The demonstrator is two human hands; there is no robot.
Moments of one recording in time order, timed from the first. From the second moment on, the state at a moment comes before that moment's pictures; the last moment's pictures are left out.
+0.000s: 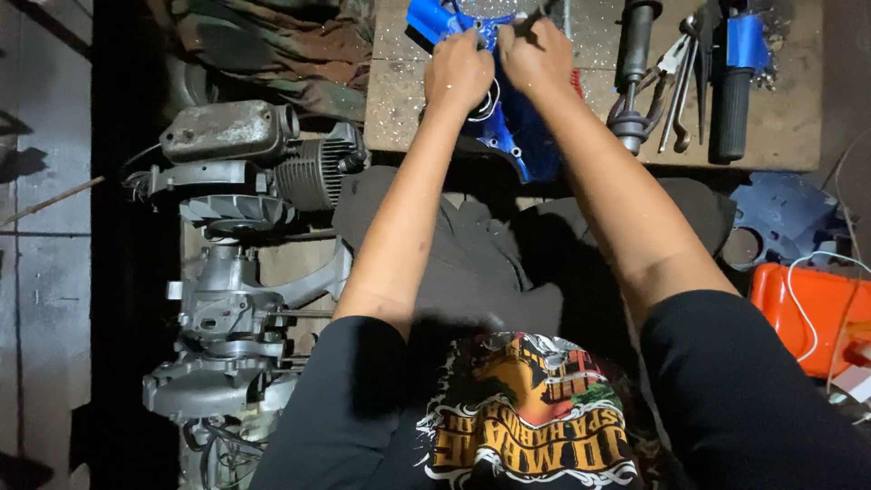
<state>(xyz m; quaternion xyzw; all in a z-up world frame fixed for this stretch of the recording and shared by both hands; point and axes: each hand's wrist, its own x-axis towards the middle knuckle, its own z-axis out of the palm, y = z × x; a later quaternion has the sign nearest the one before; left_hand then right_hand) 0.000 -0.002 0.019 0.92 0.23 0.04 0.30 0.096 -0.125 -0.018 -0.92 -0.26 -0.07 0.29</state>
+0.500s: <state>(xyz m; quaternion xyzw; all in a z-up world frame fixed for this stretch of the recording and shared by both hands) 0.005 -0.009 -0.006 0.96 0.02 0.23 0.18 0.064 -0.160 0.052 -0.85 -0.42 -0.09 0.30</state>
